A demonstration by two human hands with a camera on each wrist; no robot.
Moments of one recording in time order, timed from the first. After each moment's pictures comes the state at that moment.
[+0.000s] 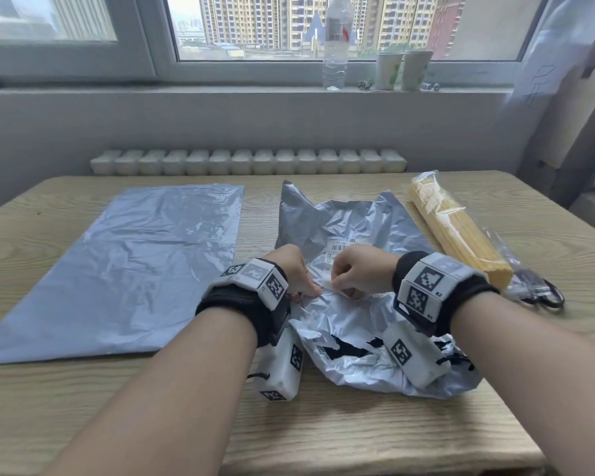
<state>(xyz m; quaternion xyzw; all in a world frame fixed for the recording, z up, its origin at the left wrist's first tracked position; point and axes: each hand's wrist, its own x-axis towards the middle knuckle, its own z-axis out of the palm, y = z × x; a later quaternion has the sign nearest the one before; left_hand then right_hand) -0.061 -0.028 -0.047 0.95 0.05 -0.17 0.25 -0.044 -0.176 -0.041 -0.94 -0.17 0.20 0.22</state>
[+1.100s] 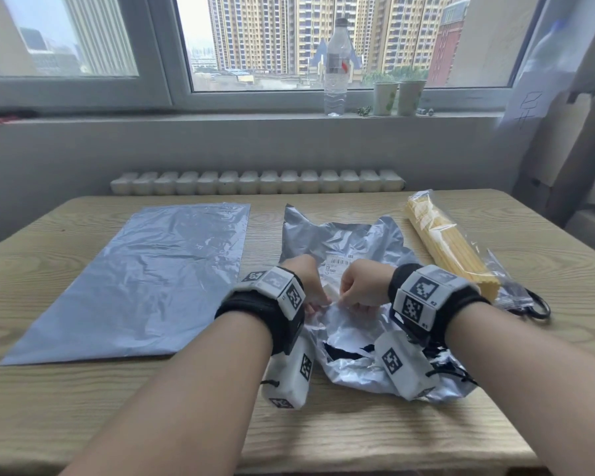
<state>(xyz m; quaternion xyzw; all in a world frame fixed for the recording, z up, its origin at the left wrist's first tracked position) -0.071 -0.049 -0.032 0.95 0.04 -0.19 0.25 -0.058 -0.180 -0.028 -0.96 -0.13 0.22 0.14</state>
